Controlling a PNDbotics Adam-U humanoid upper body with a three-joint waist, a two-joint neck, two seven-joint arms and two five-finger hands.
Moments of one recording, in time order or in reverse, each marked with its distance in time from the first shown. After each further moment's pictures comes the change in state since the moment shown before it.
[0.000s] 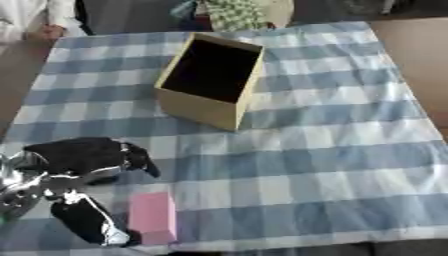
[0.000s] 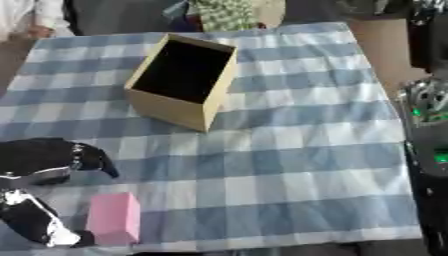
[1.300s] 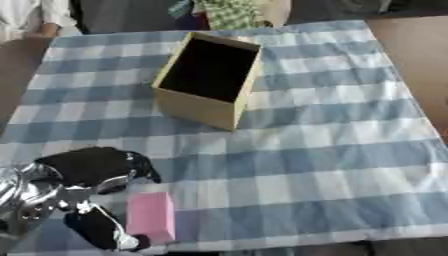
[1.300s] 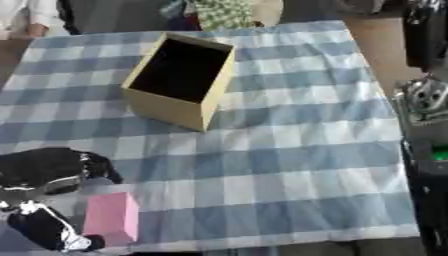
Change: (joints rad) left arm 0.046 -0.047 -0.025 0.000 -0.138 0.061 -0.009; right arm 0.000 0.005 -0.001 0.000 0.000 0.003 0.003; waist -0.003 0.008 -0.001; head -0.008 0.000
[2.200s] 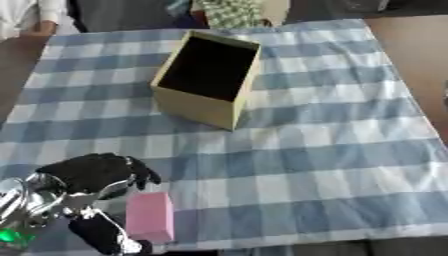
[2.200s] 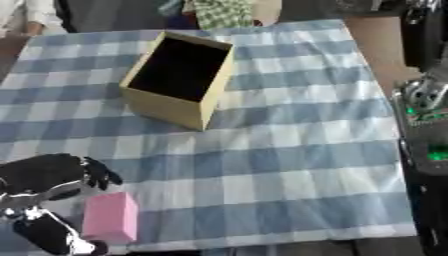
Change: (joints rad) left arm 0.026 -0.015 0.003 0.000 -0.029 0.046 -0.017; right arm 0.000 0.003 -0.002 0.000 0.000 0.001 0.001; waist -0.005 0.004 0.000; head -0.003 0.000
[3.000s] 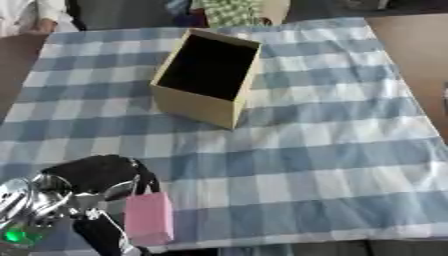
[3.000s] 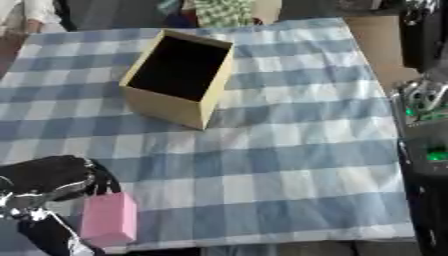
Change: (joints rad) left arm -0.007 -0.027 0.001 0.000 -0.001 0.032 -0.023; right arm 0.004 0.009 0.000 0.000 0.000 0.000 0.001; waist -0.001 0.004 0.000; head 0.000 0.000
